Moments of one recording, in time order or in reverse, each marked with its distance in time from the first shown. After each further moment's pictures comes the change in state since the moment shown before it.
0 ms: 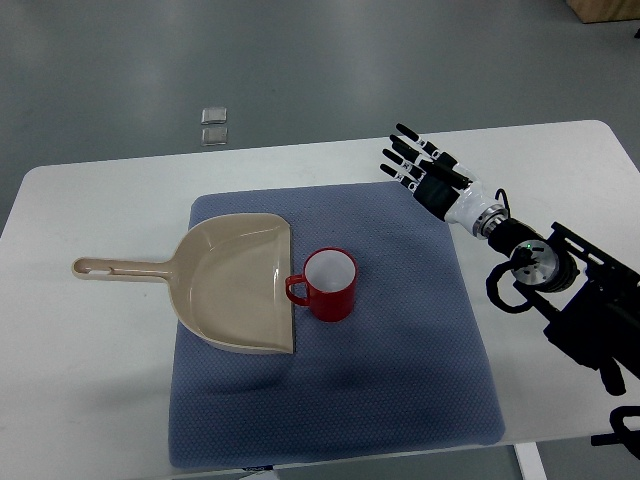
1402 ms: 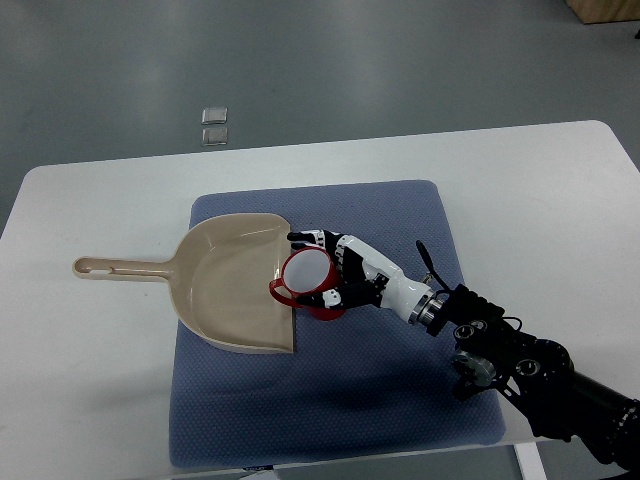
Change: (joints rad) left arm 0.000 0.000 -0.001 0.002 0.000 0.000 0.000; right arm -0.153 0.171 -0.215 0.019 -0.996 -0.008 0.568
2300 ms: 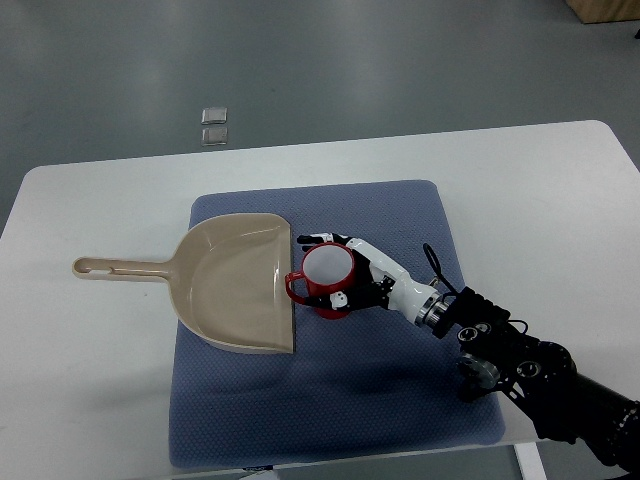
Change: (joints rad) left arm 0.000 0.000 -0.002 0.001 0.000 0.000 0.000; right arm -0.005 0.000 0.005 -0.040 -0.021 -0.026 0.000
